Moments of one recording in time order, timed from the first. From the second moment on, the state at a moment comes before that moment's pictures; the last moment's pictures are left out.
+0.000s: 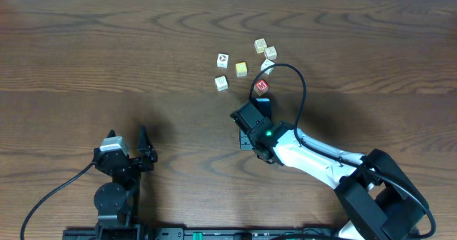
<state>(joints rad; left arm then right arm) 0.00 0.01 0.02 -0.11 -0.08 -0.18 0.75 1.74 0.90 -0.38 0.19 0.70</state>
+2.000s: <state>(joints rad) 0.00 0.01 0.02 -0.11 -0.08 -0.18 0.76 1.77 0.94 -0.52 0.21 0.74</state>
